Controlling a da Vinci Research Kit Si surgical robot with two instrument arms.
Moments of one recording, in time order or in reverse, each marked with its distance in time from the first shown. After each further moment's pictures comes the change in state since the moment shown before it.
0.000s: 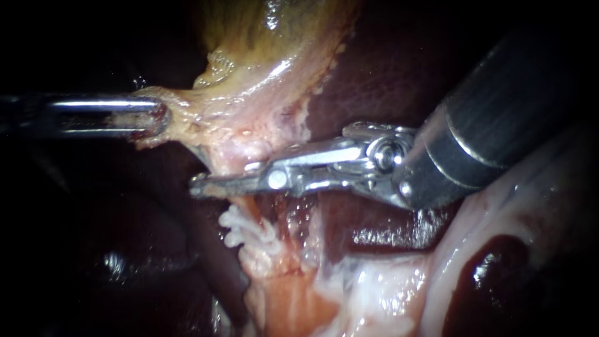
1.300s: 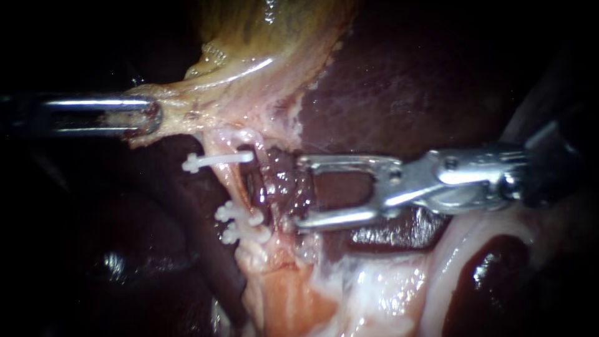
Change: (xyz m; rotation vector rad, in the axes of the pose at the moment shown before) right arm -0.008 0.000 -0.013 -0.085 0.012 -0.763; left arm 0.000 0.000 -0.001 0.001 0.000 0.002
